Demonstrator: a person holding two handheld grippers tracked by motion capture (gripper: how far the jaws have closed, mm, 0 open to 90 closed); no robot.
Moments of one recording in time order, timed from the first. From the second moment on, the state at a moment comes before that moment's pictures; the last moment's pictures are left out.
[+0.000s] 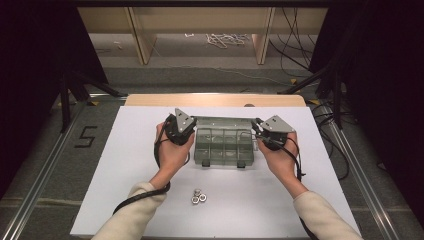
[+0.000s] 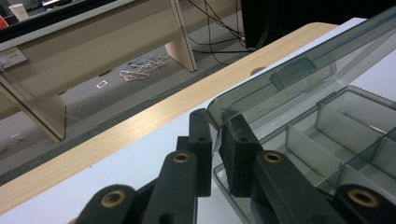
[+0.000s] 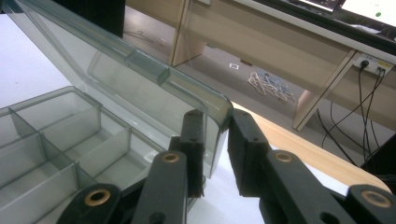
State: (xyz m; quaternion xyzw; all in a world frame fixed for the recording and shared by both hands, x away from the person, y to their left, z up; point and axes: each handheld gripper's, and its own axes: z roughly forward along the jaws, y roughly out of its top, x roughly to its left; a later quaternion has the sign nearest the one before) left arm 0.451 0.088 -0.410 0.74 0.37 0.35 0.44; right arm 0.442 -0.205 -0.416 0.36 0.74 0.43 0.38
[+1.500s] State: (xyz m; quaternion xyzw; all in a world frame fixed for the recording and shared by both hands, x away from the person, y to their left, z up) left arm 0.489 0.087 -0.403 0.73 0.39 0.34 0.45; right arm 0.477 -0.206 -0.414 0.39 0.71 0.46 0.37
